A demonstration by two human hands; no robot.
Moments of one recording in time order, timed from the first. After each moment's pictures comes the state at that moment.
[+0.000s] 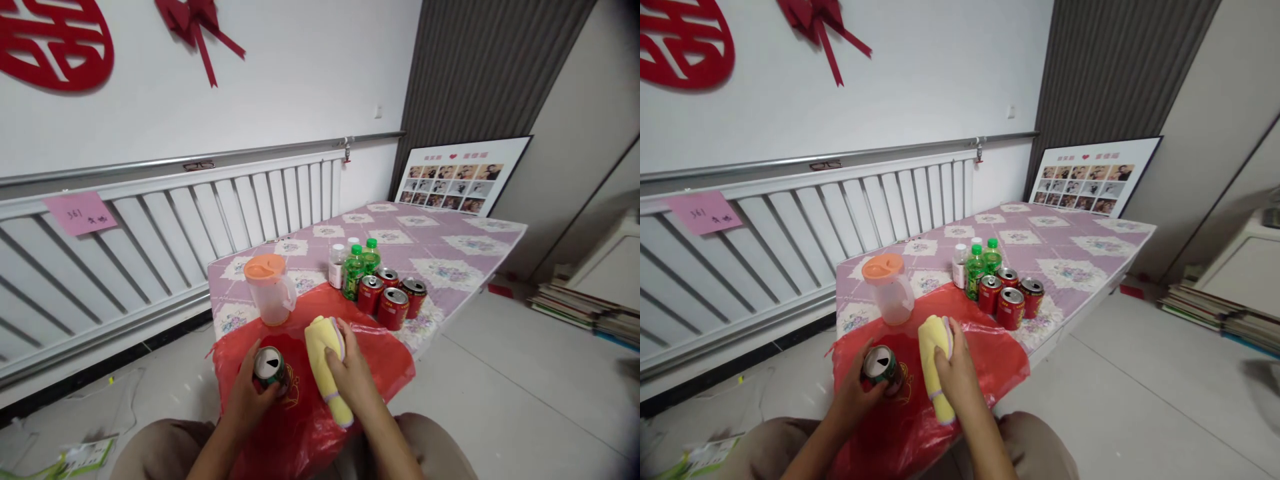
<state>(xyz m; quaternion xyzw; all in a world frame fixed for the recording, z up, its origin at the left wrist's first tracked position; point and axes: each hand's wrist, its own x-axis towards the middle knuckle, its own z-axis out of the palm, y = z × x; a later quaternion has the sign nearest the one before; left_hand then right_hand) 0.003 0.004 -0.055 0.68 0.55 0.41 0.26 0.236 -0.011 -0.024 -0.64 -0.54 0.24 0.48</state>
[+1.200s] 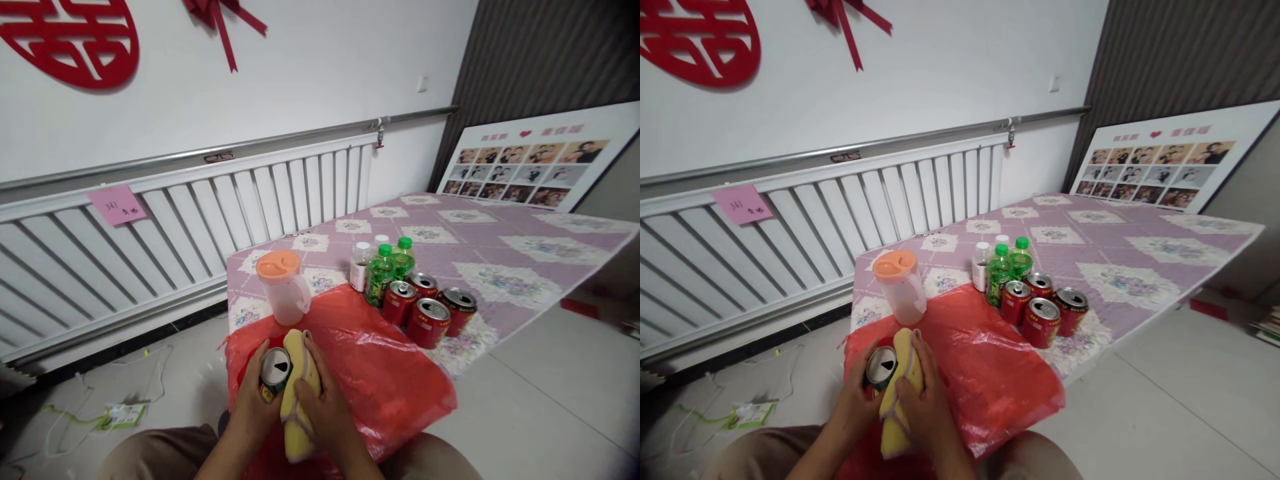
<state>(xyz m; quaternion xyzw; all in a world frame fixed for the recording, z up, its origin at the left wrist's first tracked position) 0.019 -0.002 -0.045 0.64 0.57 0.45 0.23 0.183 -0.014 -0.035 -0.48 -0.56 0.44 0.51</state>
